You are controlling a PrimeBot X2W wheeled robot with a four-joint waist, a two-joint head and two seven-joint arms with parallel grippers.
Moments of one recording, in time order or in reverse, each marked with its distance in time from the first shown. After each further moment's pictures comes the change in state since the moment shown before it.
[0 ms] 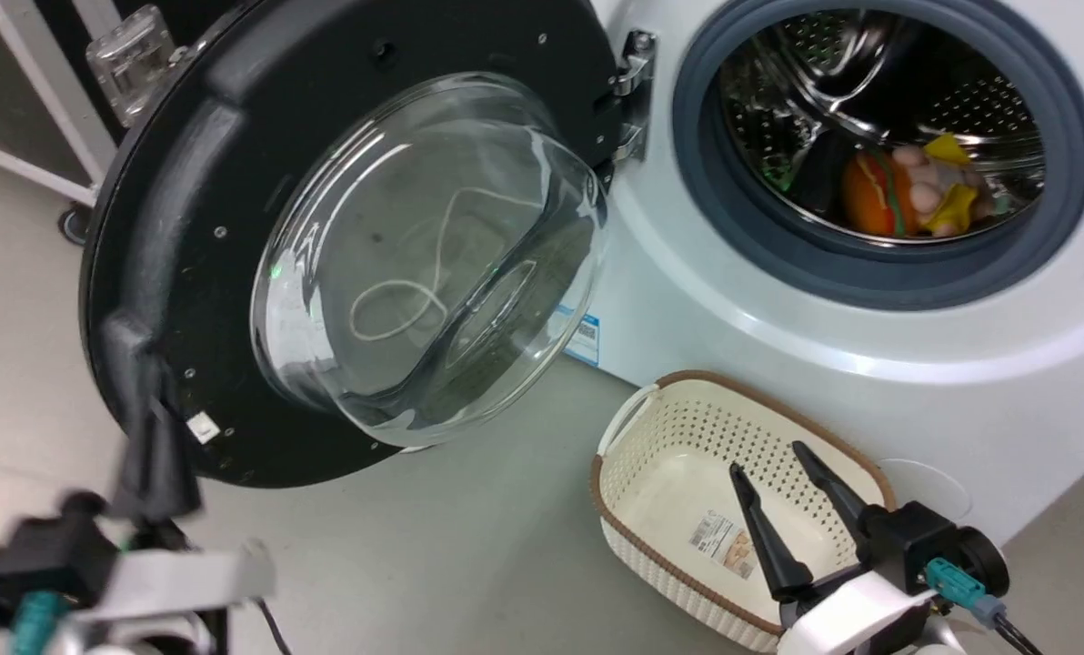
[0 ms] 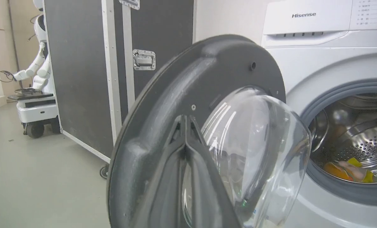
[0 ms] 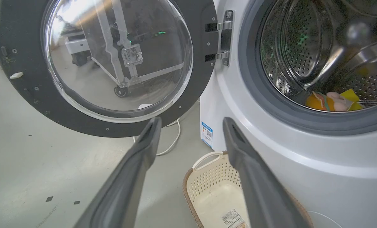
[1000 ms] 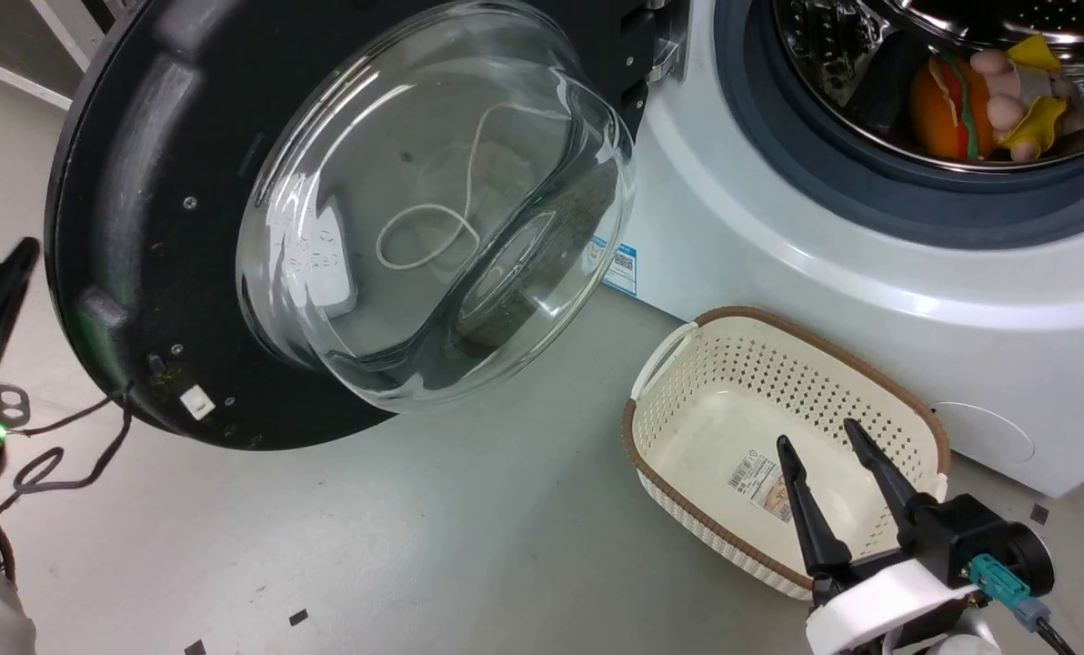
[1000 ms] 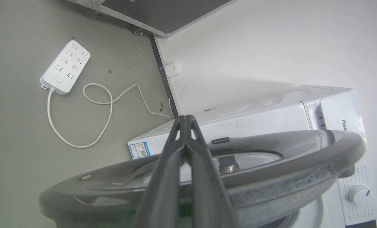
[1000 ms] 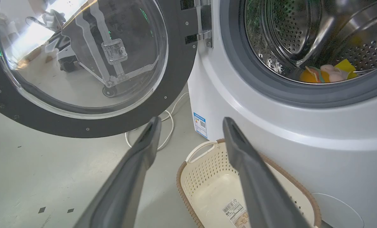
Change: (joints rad) left arm -0.667 0.261 0.408 0.771 -0.983 -0.054 0.827; right arm -0.006 -0.006 -0.061 -0.010 -0.001 0.000 -0.055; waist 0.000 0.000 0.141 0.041
